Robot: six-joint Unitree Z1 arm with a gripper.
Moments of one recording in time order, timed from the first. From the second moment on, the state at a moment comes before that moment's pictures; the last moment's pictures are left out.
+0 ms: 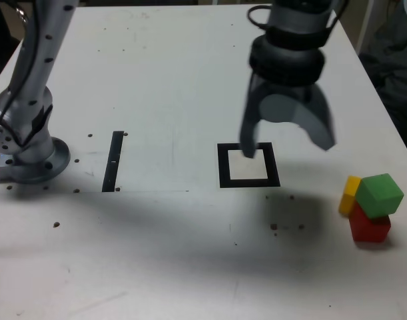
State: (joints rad) arm -0.19 2.16 -1.96 1.49 -0.01 0.02
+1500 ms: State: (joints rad) arm -0.20 2.53 -2.74 1.47 0.03 0.10
